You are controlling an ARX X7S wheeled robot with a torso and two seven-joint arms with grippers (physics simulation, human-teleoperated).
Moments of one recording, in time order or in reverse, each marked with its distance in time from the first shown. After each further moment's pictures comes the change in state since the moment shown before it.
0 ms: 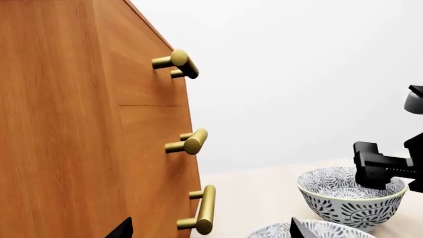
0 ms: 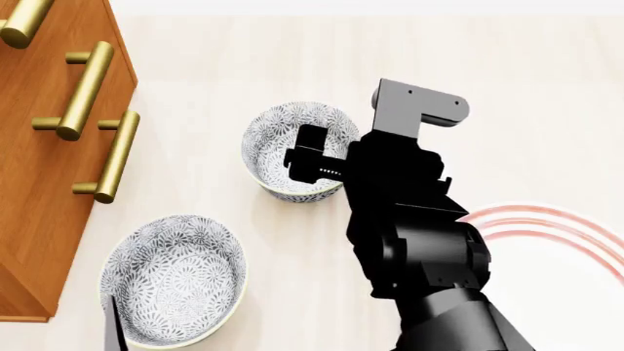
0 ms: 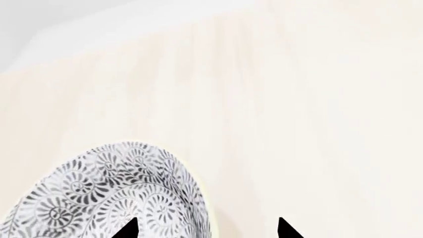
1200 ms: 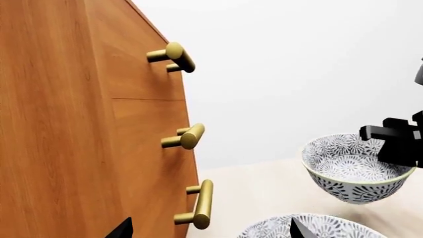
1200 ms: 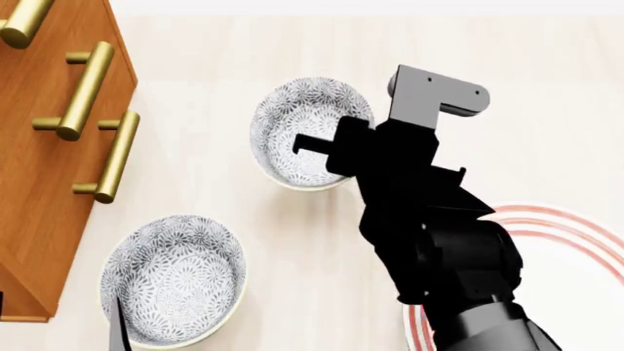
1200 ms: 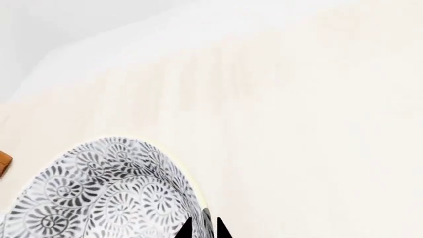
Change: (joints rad) left arm -0.011 -0.020 0.026 0.001 -0.014 -0.026 -0.015; right arm -0.063 0.109 -0.008 -0.273 0.091 0.060 0.106
